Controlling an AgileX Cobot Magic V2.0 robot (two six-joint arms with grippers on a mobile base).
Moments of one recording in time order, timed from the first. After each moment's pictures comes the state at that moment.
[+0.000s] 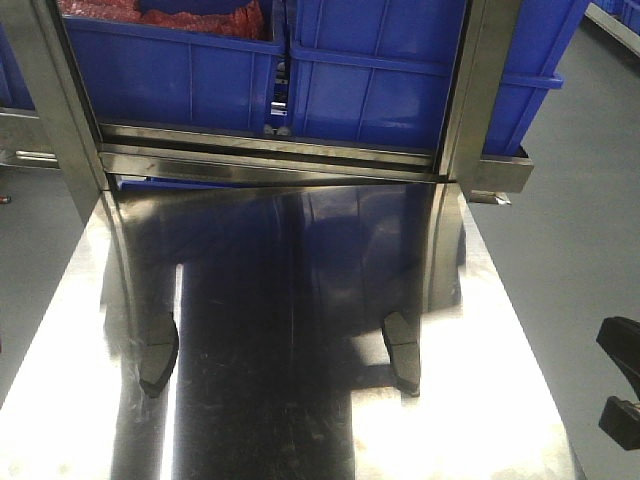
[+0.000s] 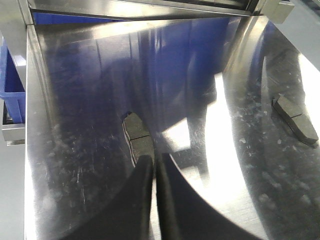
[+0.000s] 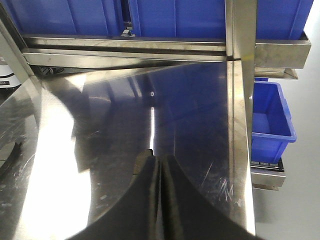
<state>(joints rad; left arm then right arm) -0.30 0.60 -0.60 -0.04 0.66 -0.18 0.29 0.51 -0.42 -0.04 0.35 0.24</state>
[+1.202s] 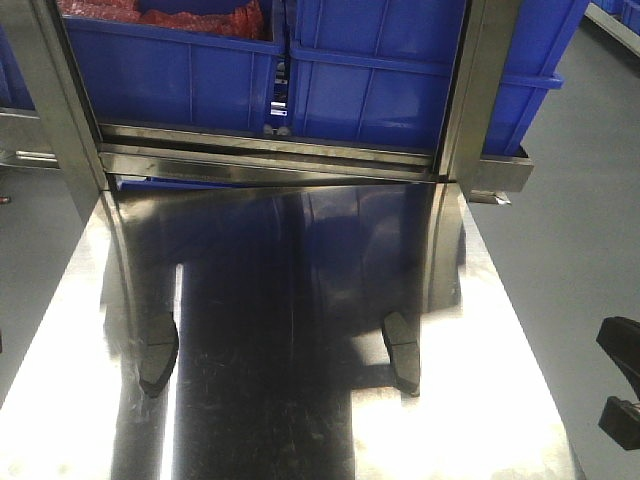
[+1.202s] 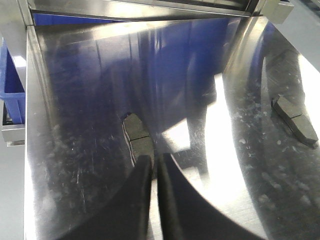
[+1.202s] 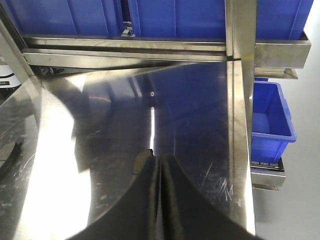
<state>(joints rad) -0.30 0.60 -0.60 -0.04 0.66 -0.18 0.29 0.51 -0.42 -0.04 0.35 0.24</state>
